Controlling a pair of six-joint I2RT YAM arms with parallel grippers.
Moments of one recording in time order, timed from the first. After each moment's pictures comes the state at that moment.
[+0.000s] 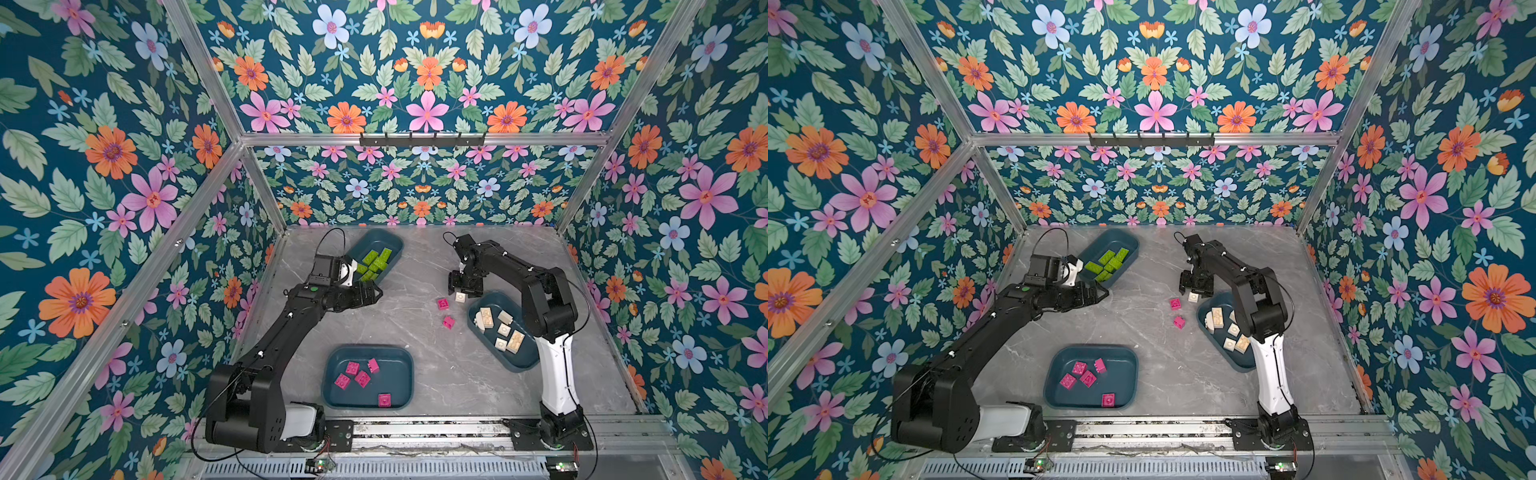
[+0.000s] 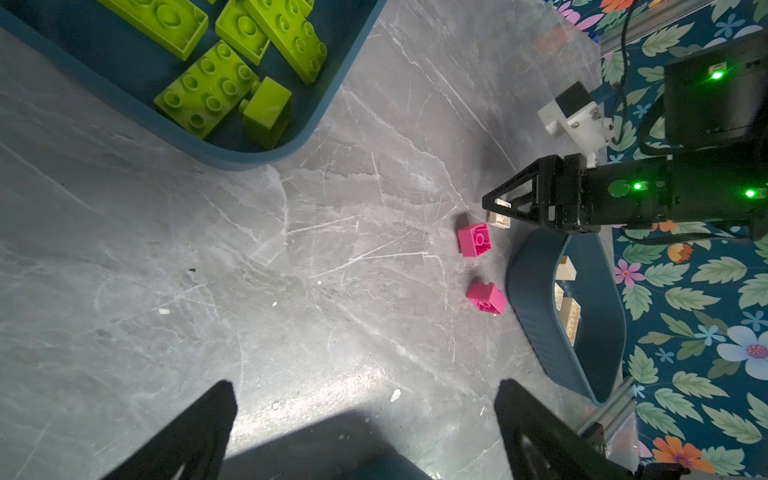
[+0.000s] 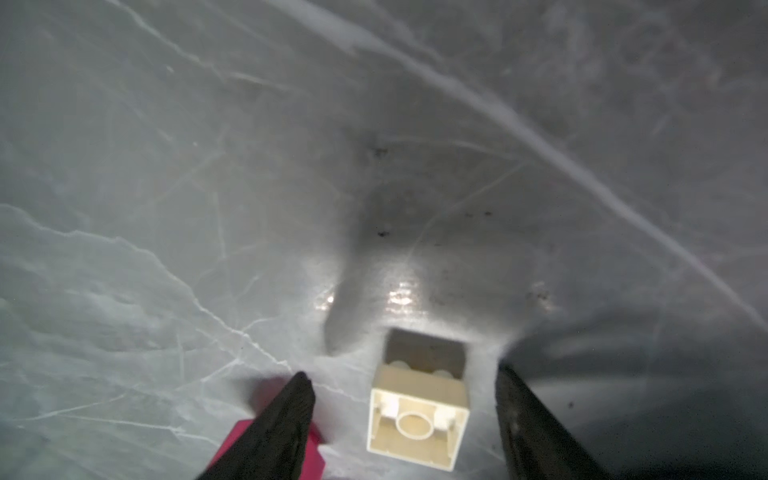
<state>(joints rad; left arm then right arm) -0.22 1.34 0.97 -0.54 0.45 -0.36 0.37 2.22 1.76 -0.96 -0.11 0.50</state>
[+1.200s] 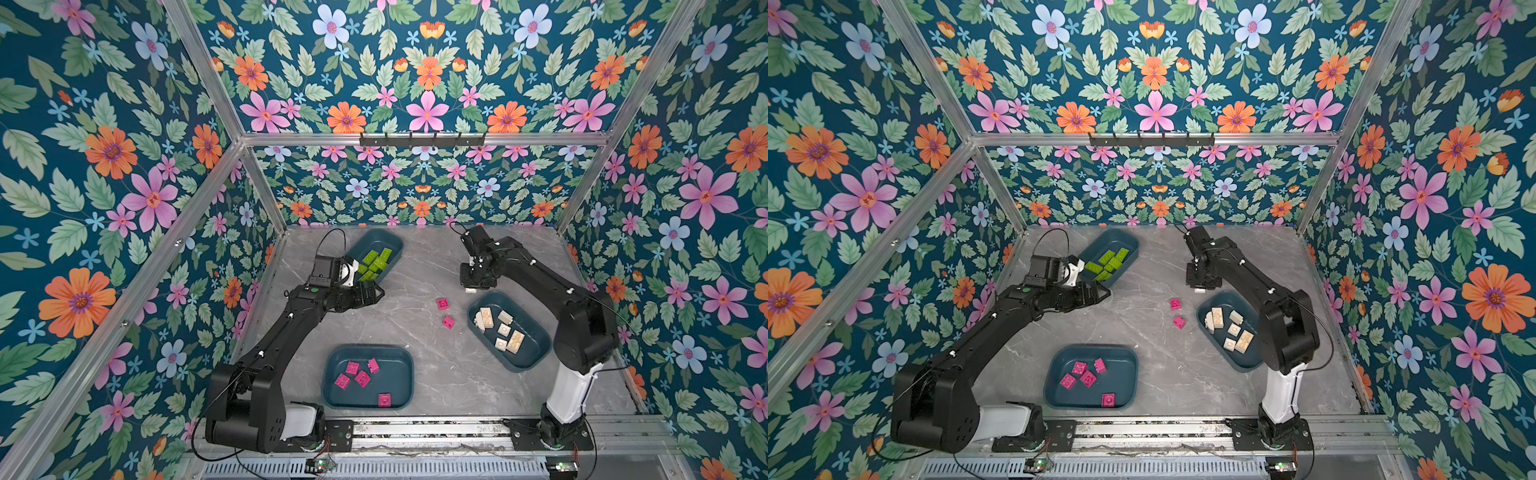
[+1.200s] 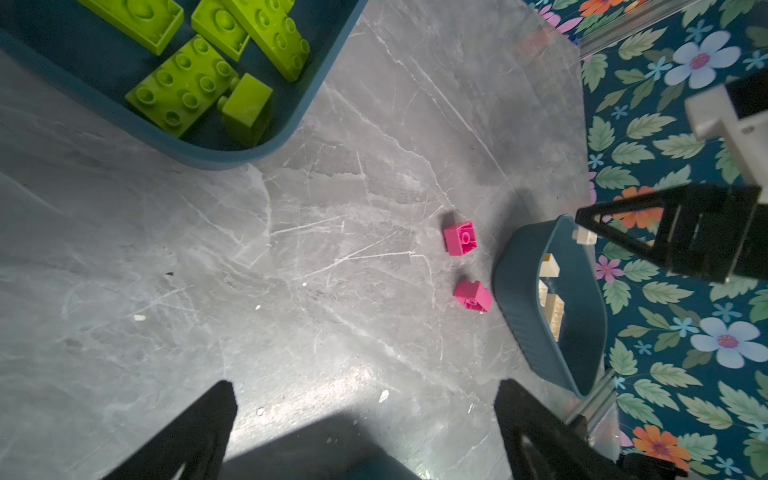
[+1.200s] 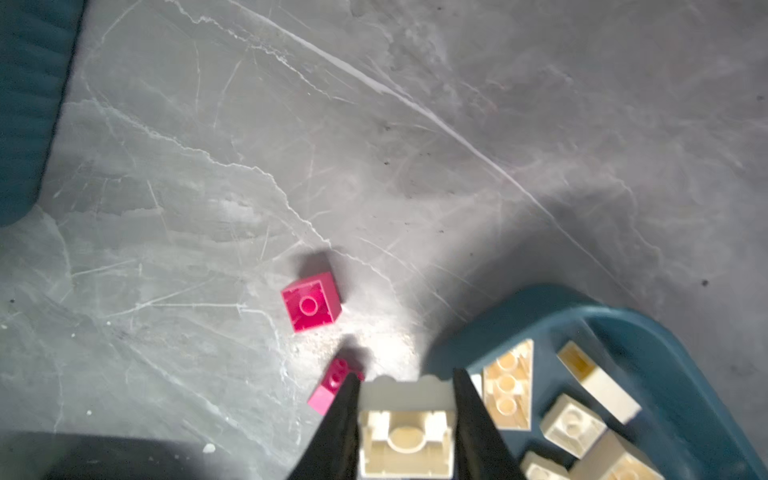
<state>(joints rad) -0.23 1.34 0.96 -0.50 0.49 -0.39 0.42 1.80 1.56 -1.00 0.05 0.49</state>
